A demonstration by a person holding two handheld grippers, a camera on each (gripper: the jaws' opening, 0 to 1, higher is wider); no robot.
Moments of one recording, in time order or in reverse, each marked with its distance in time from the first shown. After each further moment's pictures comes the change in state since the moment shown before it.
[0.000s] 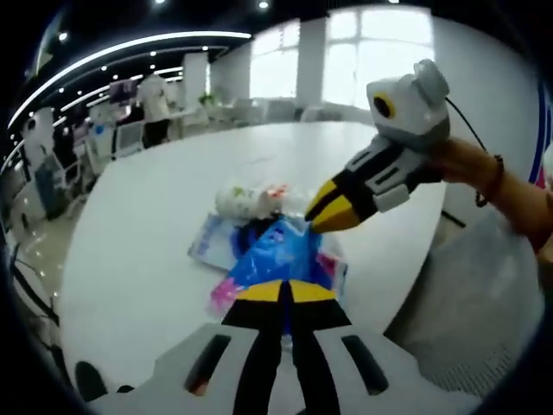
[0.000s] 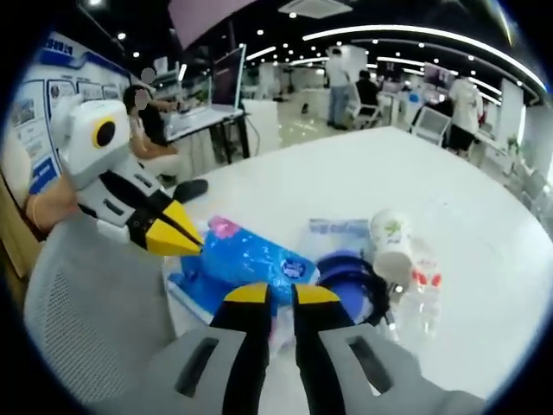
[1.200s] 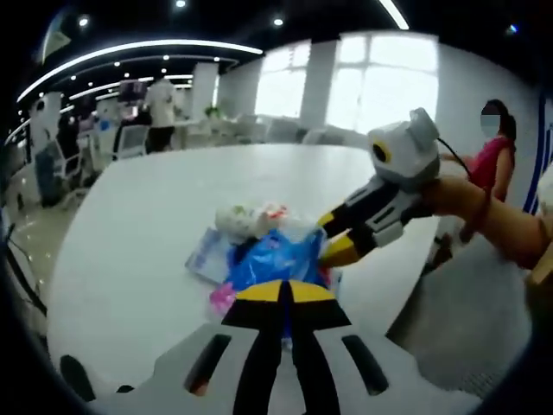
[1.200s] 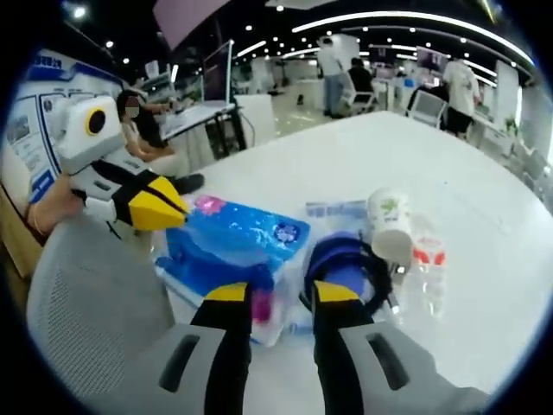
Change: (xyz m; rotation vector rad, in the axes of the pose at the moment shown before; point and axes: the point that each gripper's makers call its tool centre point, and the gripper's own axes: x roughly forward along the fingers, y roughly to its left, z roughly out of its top) left arm -0.007 -0.003 0.019 -0.061 -0.108 -0.031; right arm 0.001 -0.003 -0.018 0.053 0.040 0.033
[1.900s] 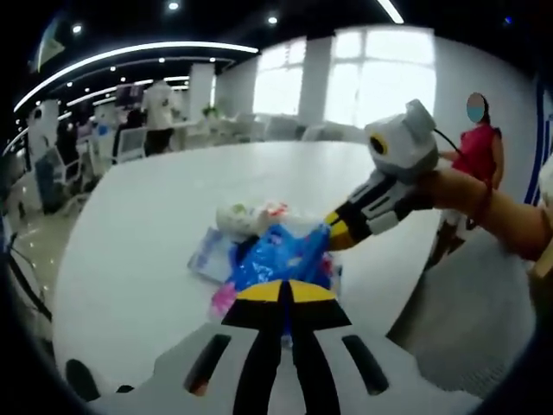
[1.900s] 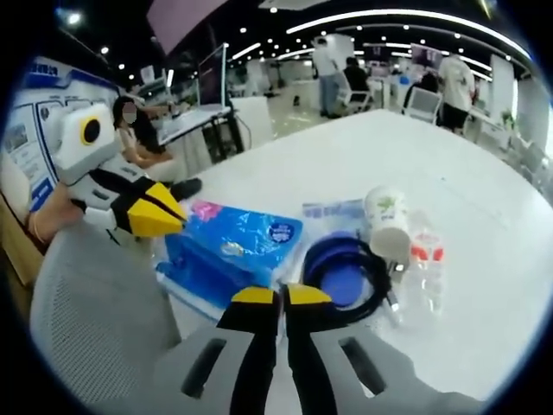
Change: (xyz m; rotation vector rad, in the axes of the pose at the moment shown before) left arm 0.001 0.003 -0.004 0.019 0.023 0.016; right arm -0.004 -0.003 0.002 0.044 -0.010 -0.003
